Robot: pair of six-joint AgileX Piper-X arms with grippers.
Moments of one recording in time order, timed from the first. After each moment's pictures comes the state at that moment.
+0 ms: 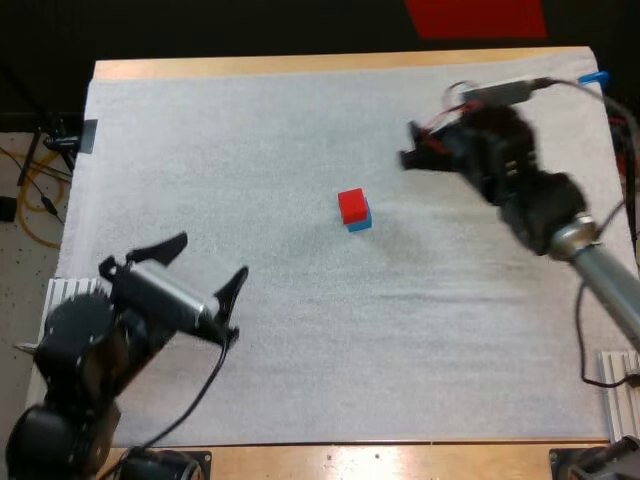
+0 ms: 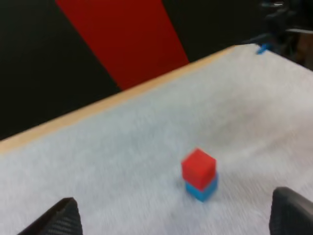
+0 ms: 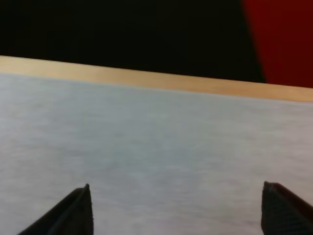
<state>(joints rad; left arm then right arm) -0.20 0.55 -0.82 0.72 0.28 -1.64 0.43 1.44 -1.20 0.38 0.12 -1.71</state>
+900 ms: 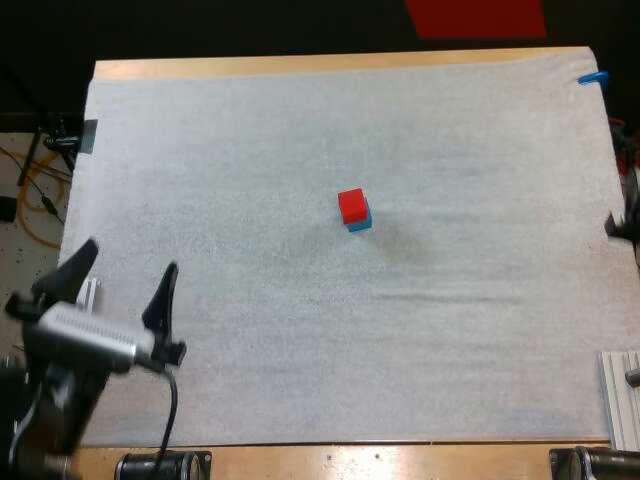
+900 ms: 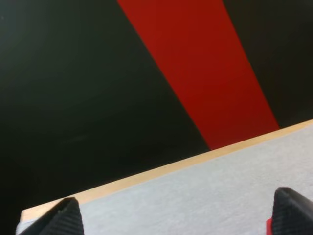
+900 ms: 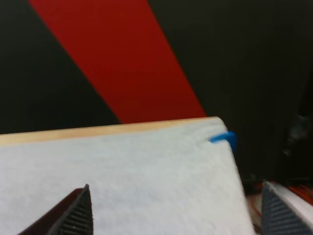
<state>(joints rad) 0.06 0.37 -0.96 0.81 0.30 -1.61 -0.09 0.69 -0.97 0.69 -0.04 -1.87</state>
